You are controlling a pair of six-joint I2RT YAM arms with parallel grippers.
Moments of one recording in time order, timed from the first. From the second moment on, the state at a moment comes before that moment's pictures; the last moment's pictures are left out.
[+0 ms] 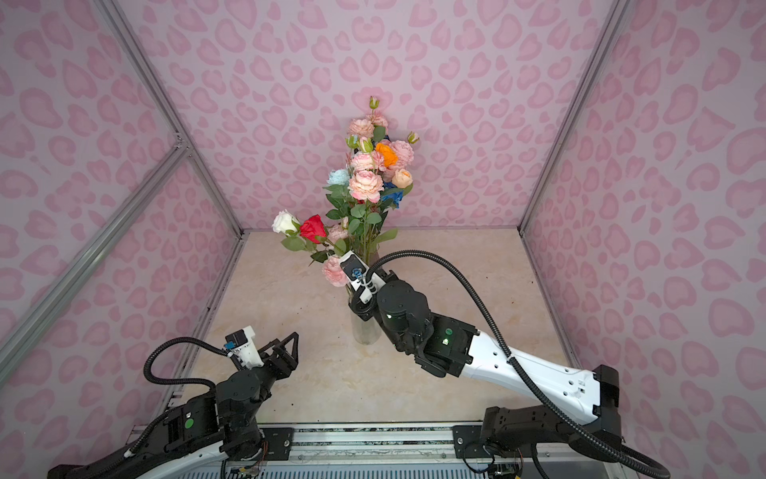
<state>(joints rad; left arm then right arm) -1.10 0.22 0.35 -0.49 -0.84 -0.91 1.12 1.22 1.22 -0.14 0.55 -0.19</state>
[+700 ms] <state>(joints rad) -1.10 0.28 0.36 -0.47 -0.78 -0.88 0.82 1.25 1.04 -0.13 0.03 0.12</state>
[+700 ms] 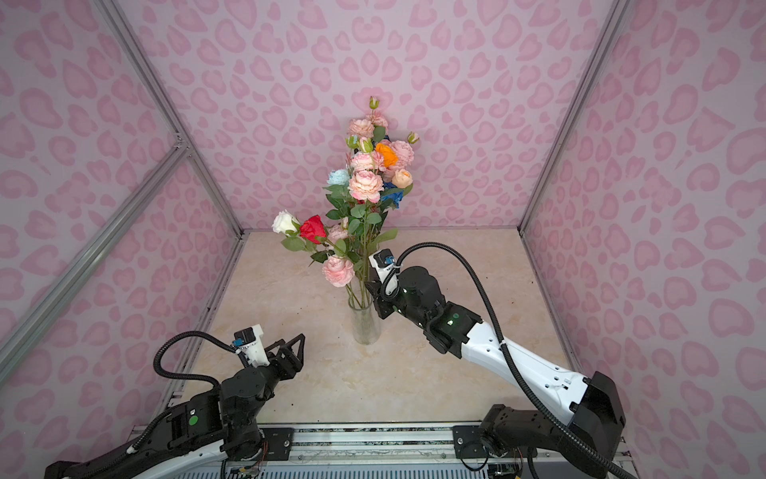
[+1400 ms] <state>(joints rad) -1.10 0.28 0.36 -0.47 -0.78 -0.88 0.81 1.34 1.09 -0.07 -0.01 0.12</state>
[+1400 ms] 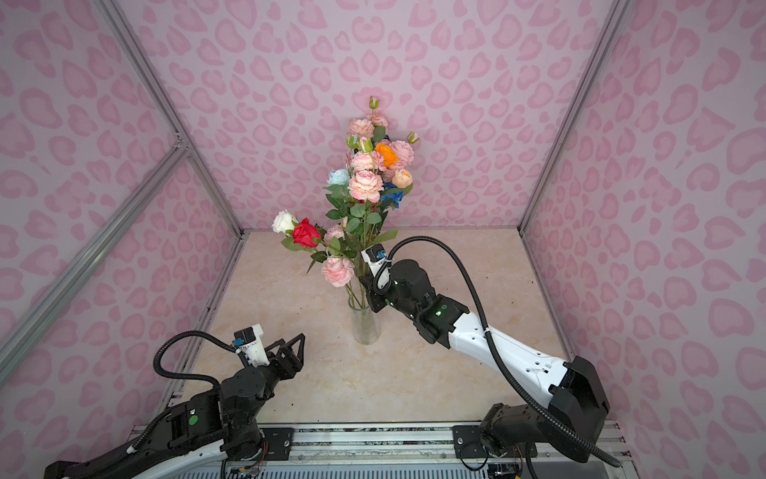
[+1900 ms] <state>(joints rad) -1.10 0.28 0.36 -0.47 -0.78 -0.88 0.81 1.35 1.08 -0.05 0.02 0.13</state>
